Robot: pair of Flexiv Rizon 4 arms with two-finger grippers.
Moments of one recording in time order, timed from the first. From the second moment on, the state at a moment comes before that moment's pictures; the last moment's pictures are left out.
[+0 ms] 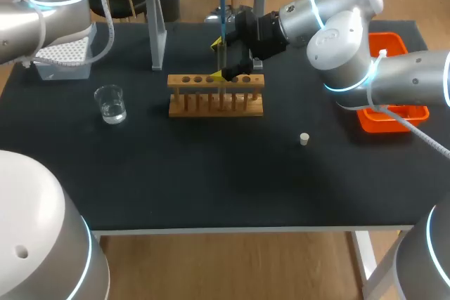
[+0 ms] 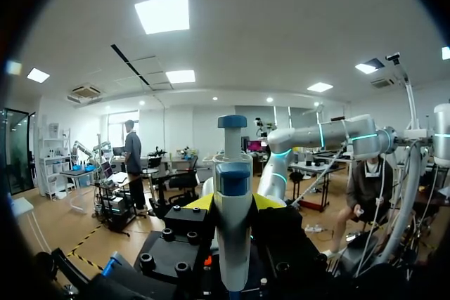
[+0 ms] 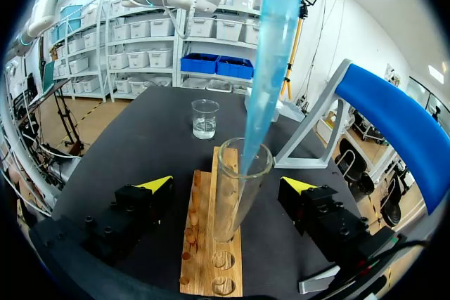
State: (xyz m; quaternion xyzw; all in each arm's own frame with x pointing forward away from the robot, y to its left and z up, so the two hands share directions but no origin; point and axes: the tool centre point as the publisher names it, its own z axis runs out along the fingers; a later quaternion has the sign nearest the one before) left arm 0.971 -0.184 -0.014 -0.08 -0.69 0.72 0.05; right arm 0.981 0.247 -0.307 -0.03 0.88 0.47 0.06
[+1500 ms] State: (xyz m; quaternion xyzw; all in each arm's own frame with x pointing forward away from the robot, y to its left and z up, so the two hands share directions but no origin) left arm 0.956 -0.188 -0.023 -0.13 -0.70 0.70 0.04; right arm 0.981 0.247 -0.307 -0.03 0.88 0.47 0.06
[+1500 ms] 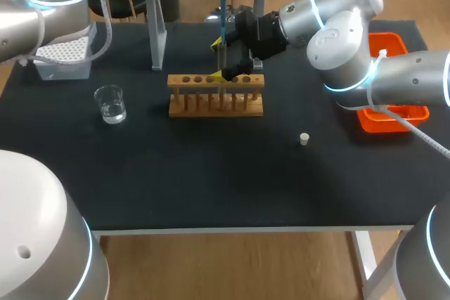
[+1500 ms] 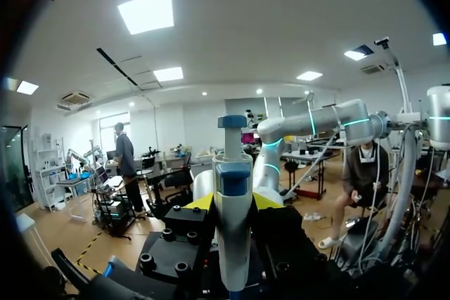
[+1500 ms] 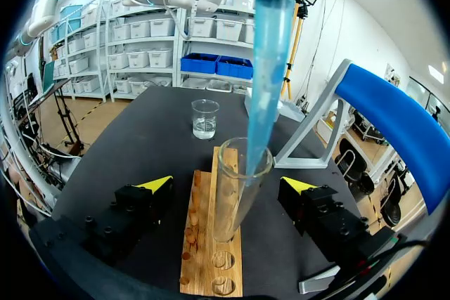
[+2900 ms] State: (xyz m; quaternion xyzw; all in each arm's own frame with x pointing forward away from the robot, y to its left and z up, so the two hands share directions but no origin) left arm 0.952 -0.196 -0.026 -0.14 -0.70 0.69 0.06; right arm 0.981 0.247 -0.307 -0.03 0.88 0.47 0.06
